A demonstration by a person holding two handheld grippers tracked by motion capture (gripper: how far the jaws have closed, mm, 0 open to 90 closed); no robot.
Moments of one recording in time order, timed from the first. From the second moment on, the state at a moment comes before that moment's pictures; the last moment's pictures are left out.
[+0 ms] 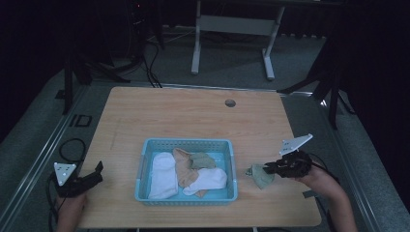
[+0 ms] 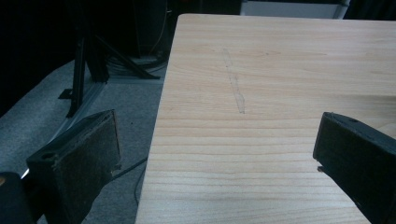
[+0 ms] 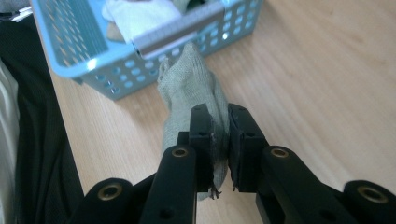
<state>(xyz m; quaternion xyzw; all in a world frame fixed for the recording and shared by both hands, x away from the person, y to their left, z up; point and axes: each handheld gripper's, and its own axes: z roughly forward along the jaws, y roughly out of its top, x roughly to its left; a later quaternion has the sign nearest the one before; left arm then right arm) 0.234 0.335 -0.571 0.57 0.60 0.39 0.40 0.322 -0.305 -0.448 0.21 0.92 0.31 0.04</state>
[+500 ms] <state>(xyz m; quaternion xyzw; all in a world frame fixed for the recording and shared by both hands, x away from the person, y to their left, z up) 0.234 0.335 -0.571 0.57 0.60 0.39 0.40 0.322 -0.319 -0.505 0.25 0.92 0.29 0.01</state>
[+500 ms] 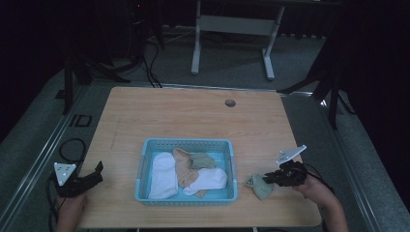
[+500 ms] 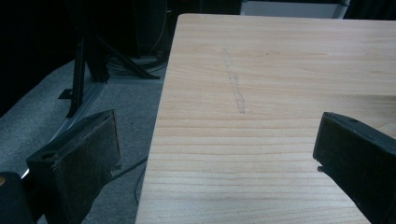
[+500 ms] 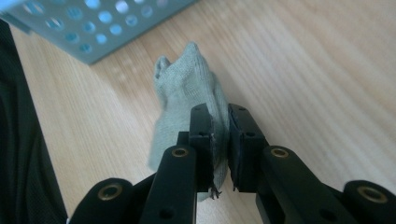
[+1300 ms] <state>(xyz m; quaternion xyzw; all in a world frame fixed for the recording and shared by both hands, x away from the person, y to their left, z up) 0.234 0.335 -0.571 0.57 0.60 0.39 0.40 0.334 -0.316 -0.498 0.28 0.92 0.27 0.03</state>
